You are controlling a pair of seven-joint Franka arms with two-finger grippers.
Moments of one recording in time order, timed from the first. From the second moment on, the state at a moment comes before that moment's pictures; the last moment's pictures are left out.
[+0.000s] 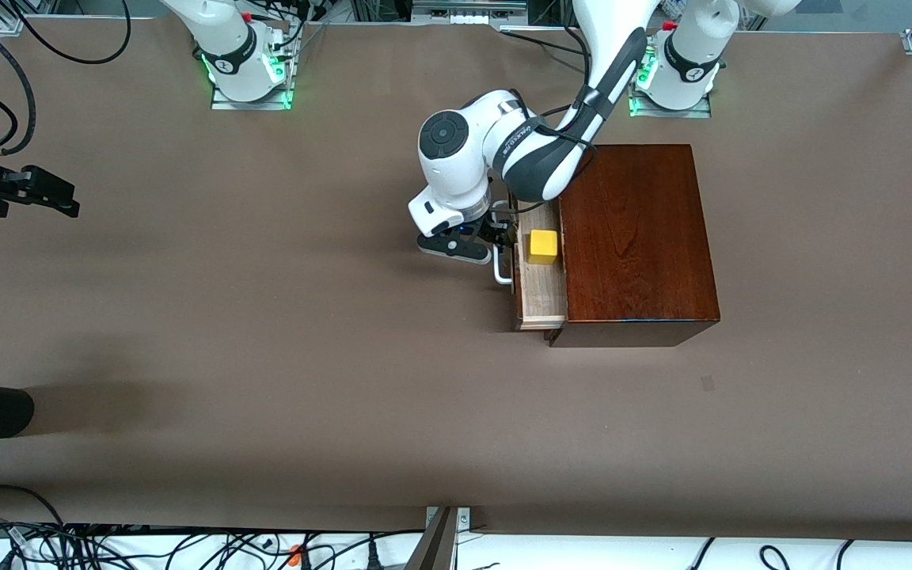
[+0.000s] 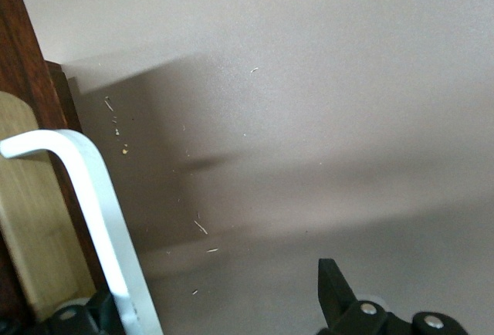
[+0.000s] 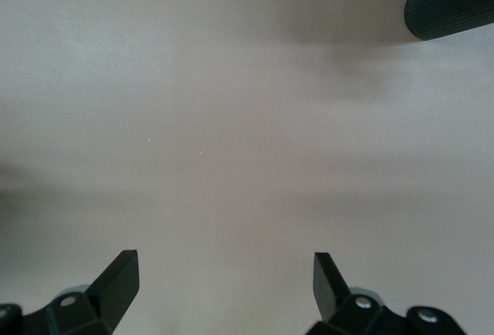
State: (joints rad) left arm -0.79 0.63 -0.04 -1.52 0.15 2.06 -0.65; right arm 0.02 0.09 -0.05 -1.54 -0.04 1.58 -0.05
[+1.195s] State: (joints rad) left arm -0.82 0.64 -0.02 -1.51 0.13 2.13 -0.73; right arm 0.02 0.09 -0.05 -1.54 -0.04 1.58 -0.05
